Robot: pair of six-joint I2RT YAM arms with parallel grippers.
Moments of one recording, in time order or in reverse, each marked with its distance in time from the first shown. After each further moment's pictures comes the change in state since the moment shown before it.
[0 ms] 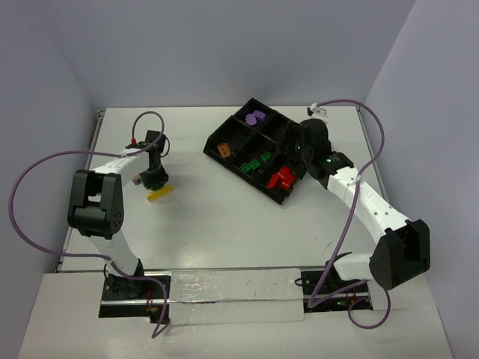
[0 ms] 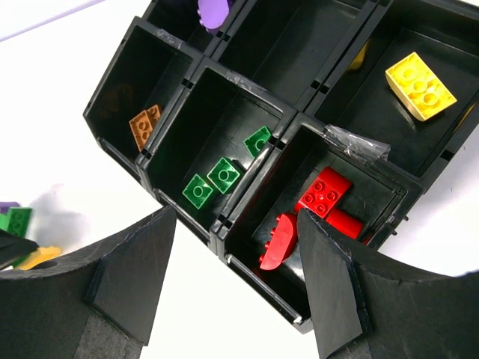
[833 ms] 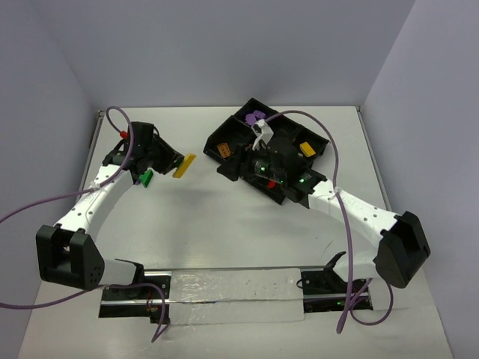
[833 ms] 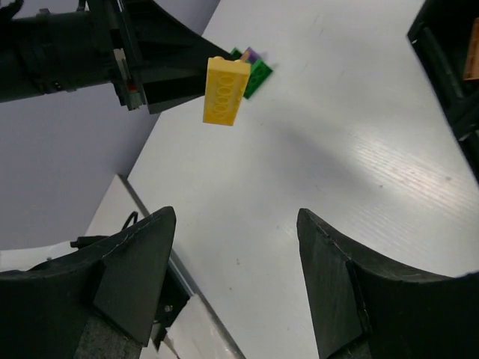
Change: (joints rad) left arm -0.081 -0.433 -0.043 0.107 0.382 -0.435; right arm 0.340 0.017 -0.090 0.339 -0.414 0.115
